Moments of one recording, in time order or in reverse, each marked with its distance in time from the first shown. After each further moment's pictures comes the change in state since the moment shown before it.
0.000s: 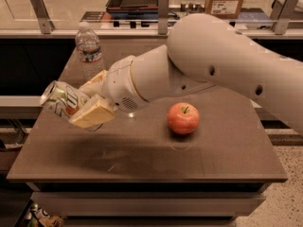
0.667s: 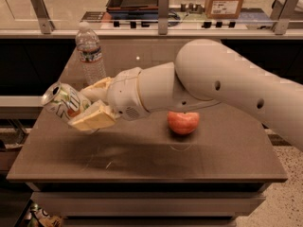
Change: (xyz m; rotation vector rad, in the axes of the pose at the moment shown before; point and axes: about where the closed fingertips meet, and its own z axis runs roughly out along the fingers) arm 0.006 0.000 0.010 0.013 -0.129 0.030
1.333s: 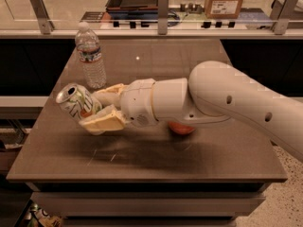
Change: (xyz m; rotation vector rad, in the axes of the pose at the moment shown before) arm 0.024 -0.010 -0.006 0.052 -0.094 0.063
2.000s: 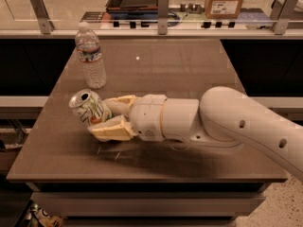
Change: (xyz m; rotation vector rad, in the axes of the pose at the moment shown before) arm 0.024 0.004 -0.013 0.095 -0.049 0.059
